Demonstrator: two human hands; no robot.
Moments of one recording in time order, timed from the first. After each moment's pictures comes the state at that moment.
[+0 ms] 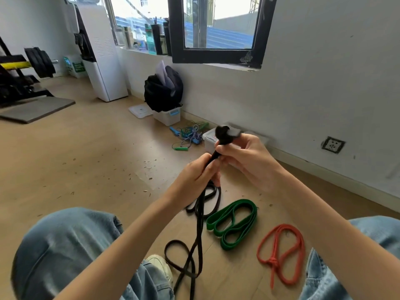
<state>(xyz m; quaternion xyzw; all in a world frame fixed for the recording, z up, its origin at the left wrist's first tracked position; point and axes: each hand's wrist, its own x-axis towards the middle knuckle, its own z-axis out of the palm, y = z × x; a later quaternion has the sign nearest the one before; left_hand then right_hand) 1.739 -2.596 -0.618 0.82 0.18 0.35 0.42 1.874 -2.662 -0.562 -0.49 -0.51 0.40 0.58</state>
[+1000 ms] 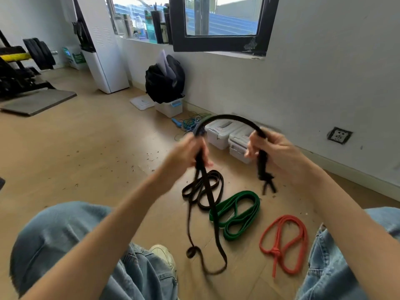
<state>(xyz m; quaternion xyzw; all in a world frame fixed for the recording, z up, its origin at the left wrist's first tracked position) 1.722 -2.584 -0.594 0.72 0.23 0.32 0.56 1.935 -2.668 -0.588 -0.50 -0.51 0.44 0.54</state>
